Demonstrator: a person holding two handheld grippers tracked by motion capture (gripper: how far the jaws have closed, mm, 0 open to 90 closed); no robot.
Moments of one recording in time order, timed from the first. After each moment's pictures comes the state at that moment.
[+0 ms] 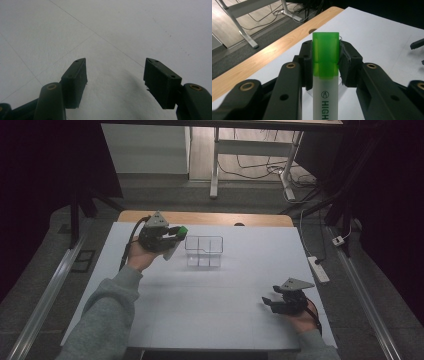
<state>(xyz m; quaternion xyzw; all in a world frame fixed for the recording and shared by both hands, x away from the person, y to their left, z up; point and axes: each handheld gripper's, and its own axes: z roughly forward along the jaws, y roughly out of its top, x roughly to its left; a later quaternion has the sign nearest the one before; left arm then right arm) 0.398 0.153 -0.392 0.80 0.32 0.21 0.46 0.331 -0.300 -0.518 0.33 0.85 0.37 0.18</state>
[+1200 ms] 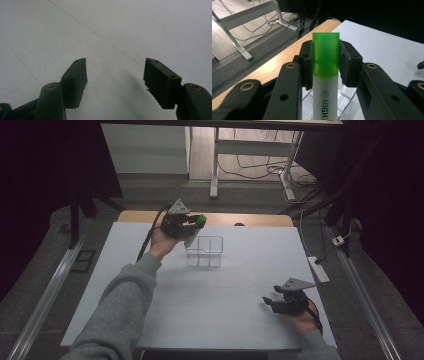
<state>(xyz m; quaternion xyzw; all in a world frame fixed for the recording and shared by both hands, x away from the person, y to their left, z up) 0.445 0.105 -0.386 0.80 0.30 0.21 0.48 0.331 -0.302 -0.518 0.33 0.85 0.37 0.18</state>
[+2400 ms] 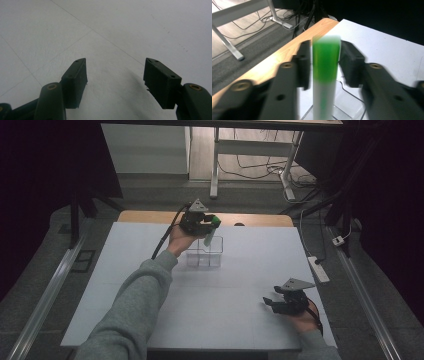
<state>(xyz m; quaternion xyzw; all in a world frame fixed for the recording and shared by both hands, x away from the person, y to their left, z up) 0.480 0.065 -0.408 0.80 0.30 0.19 0.47 0.332 -0.304 -0.519 0.33 0.85 0.37 0.18</state>
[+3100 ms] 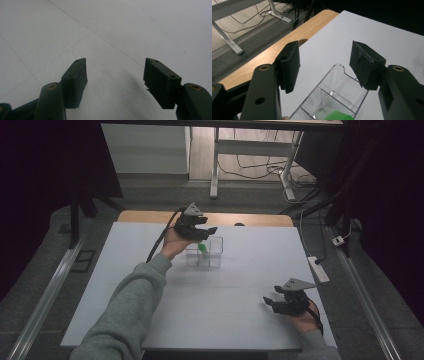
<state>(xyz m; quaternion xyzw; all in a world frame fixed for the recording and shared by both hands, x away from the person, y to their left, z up) 0.472 0.082 -0.415 0.81 0.30 0.18 0.46 0.331 -0.304 -0.518 0.33 0.85 0.37 0.18</state>
